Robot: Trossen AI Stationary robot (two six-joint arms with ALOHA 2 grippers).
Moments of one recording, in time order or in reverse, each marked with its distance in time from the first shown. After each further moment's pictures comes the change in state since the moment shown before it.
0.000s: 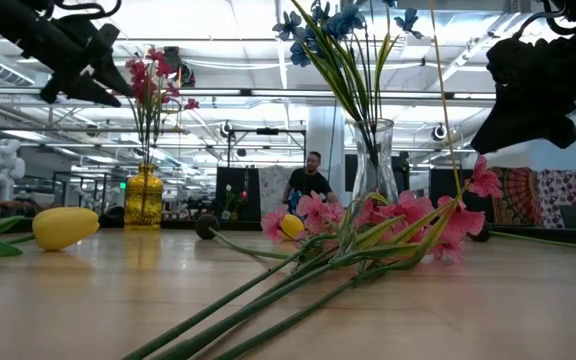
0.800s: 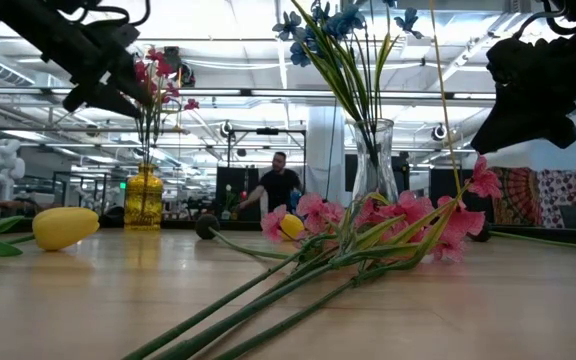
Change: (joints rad) left arm -0.411 0.176 0.001 0.019 -0.184 -0.156; right arm 0.000 0.000 0.000 0.001 -0.001 0.000
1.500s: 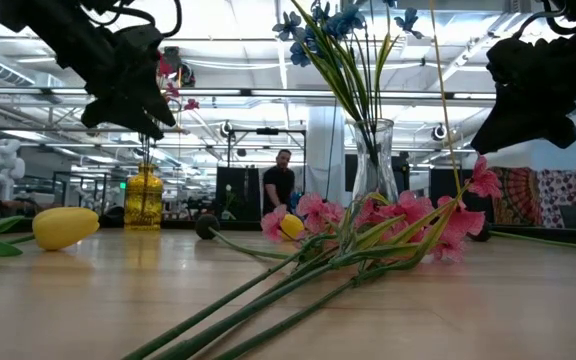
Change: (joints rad) left arm -0.395 0.307 0.016 0.096 -0.085 -0.231; right arm 0.000 0.000 0.000 0.000 -0.005 0.000
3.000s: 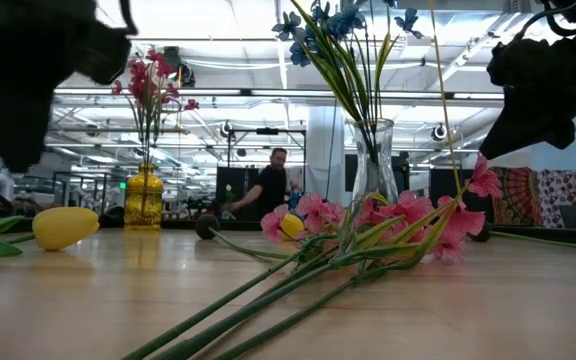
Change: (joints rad) left arm -0.560 0.618 0.386 -0.439 0.208 -0.670; right arm 0.000 0.000 0.000 -0.016 -0.104 -0.109
